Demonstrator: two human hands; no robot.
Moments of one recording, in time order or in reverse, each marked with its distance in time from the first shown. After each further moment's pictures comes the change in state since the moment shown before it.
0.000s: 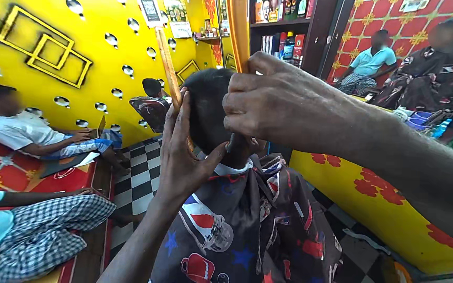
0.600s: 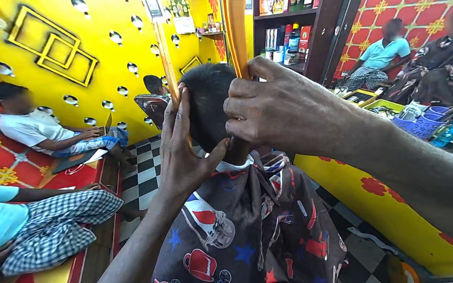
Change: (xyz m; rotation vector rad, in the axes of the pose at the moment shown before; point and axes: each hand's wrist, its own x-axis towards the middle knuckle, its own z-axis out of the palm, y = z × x) left_hand 0.001 0.003 0.005 0.089 0.018 0.001; right_hand -0.008 -0.003 0.017 -0.050 0.029 -0.017
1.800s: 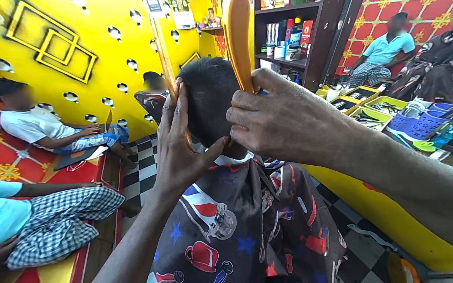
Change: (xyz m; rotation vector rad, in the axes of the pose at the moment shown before) left_hand -0.001 -0.006 -0.003 0.053 -0.049 -0.020; right_hand -0.008 -0.019 0.008 -0.052 0.027 0.027
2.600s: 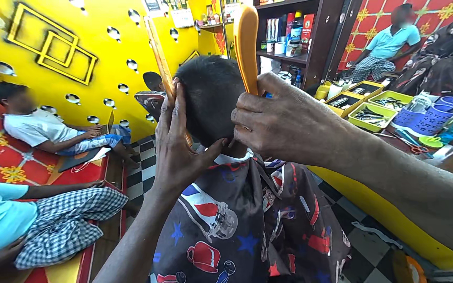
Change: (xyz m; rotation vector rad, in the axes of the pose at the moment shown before) left_hand 0.000 -0.006 0.006 0.042 -0.019 -0.016; right_hand -0.012 -0.003 0.018 0.016 0.026 0.050
